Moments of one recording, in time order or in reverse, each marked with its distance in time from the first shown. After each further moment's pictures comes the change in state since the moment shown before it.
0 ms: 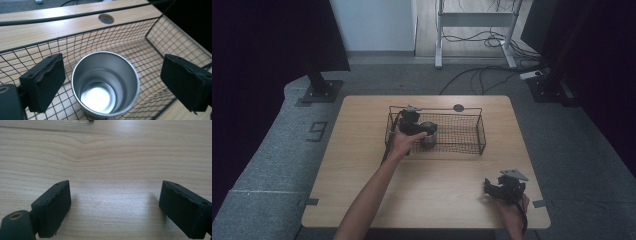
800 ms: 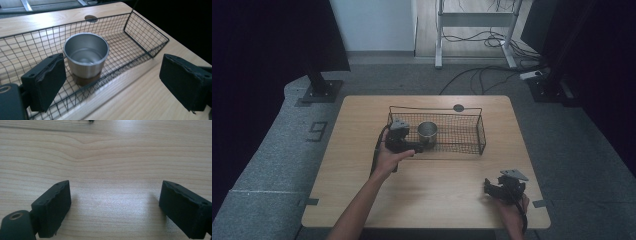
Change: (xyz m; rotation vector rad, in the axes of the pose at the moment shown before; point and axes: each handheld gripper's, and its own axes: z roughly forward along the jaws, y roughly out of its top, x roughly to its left) left arm -0.017 -0.043 -0.077 -0.058 -0.069 0.077; right arm 0.000 0.000 0.000 0.002 0.001 0.003
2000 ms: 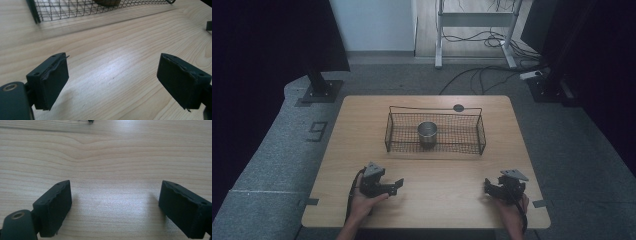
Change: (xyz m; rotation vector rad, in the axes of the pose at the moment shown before) left arm 0.018 -0.139 -0.051 0.072 0.069 -0.081; right arm 0.000 0.000 0.000 -0.003 -0.001 0.003
